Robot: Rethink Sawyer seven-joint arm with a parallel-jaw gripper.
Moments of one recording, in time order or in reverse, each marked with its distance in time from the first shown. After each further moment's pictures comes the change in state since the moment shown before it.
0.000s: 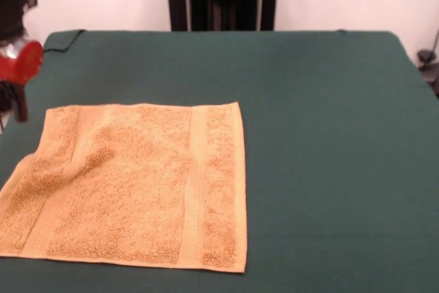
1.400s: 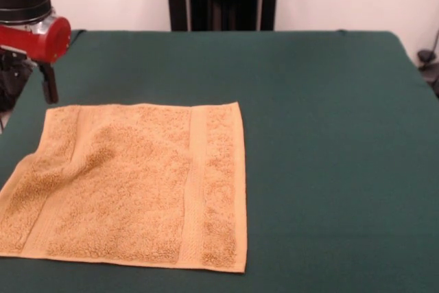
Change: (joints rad) arm 0.009 -0.057 0.000 0.110 0.050 -0.025 0.000
